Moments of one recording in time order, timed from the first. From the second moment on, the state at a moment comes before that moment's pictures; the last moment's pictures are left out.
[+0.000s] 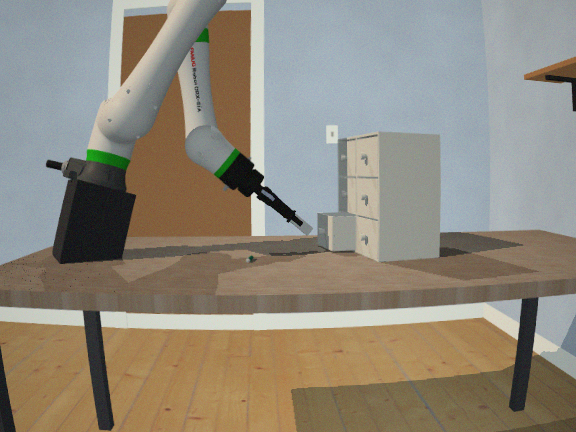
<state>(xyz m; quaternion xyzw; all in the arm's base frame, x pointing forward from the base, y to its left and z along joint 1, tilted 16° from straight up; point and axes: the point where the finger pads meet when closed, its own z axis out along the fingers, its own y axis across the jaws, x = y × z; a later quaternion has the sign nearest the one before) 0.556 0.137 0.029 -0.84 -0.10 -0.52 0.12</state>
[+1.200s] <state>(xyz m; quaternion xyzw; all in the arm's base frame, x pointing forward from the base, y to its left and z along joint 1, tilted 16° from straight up) 0.607 0.152 0.043 -0.84 -0.10 -0.52 0.12</state>
